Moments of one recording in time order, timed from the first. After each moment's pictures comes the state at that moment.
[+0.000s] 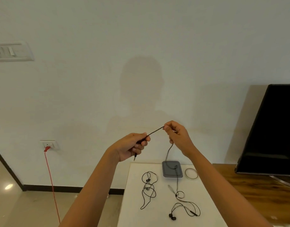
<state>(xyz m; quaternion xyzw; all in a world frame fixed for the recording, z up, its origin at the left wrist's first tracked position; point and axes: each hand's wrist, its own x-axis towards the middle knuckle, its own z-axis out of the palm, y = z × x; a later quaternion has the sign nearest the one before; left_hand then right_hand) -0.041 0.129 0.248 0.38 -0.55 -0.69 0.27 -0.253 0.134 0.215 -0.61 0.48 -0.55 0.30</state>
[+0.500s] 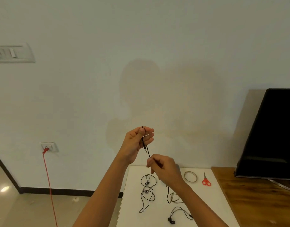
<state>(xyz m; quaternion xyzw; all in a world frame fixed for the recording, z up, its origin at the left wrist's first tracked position) -0.062 0.125 0.225 0.27 -0.54 -0.62 0.51 -0.191 0.208 0.184 -0.65 0.55 -0.44 0.29</state>
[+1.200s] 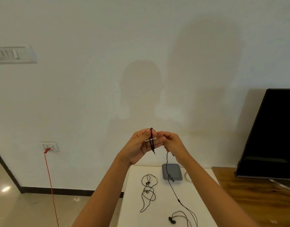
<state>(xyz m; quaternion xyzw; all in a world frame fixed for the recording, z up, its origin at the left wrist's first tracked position) -0.065 0.144 0.240 0.20 -0.53 -0.71 0.42 -0.228 0.148 0.216 -0.57 0.52 -0.51 0.37</state>
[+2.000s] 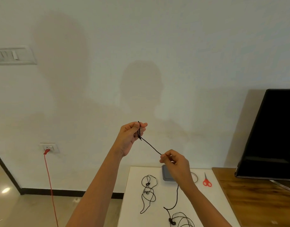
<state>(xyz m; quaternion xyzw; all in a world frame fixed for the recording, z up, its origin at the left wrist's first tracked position) -0.046 0.102 0.240 0.30 -0.55 -0.58 0.52 -0.223 0.194 0.159 -0.54 0.62 -0.51 0.26</state>
